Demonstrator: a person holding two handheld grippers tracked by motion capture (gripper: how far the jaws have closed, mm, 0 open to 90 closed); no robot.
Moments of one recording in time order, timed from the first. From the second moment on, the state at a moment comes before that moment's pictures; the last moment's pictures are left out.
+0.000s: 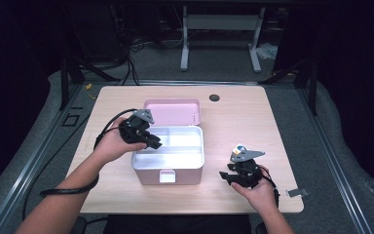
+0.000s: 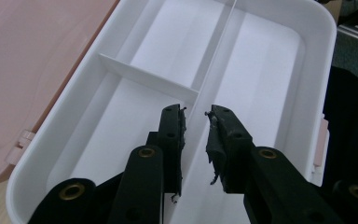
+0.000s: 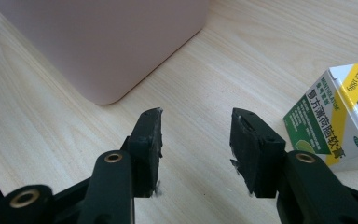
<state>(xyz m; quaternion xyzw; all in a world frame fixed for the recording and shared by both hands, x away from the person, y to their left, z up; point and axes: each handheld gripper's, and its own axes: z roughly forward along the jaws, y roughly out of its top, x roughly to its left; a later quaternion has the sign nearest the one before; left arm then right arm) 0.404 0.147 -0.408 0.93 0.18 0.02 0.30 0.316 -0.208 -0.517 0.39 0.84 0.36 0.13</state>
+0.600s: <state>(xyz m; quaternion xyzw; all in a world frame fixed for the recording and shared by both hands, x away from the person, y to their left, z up) 0.409 0.112 -0.405 0.98 0.12 0.04 0.17 0.317 -0.208 -0.518 0.39 0.83 0.36 0.13</state>
